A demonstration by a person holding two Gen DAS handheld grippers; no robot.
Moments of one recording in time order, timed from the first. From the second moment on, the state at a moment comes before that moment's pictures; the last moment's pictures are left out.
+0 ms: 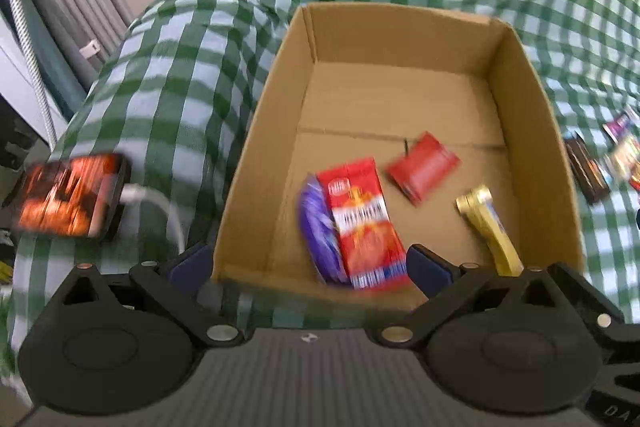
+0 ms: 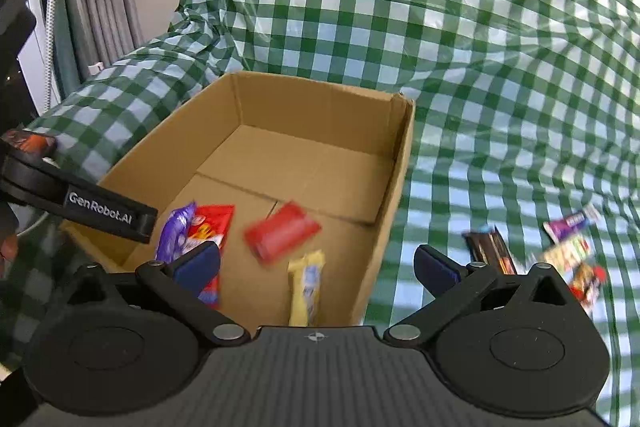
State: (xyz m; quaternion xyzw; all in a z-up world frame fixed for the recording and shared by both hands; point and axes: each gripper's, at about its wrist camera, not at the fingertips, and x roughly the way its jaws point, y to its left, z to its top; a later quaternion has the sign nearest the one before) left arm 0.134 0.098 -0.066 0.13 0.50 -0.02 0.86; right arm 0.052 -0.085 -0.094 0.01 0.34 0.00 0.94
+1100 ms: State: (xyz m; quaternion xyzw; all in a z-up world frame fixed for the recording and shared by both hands) left arm -0.102 0.148 0.013 0.06 0.47 -0.03 0.88; right arm -0.158 -0.045 -0.027 0.10 0.32 0.00 0.94
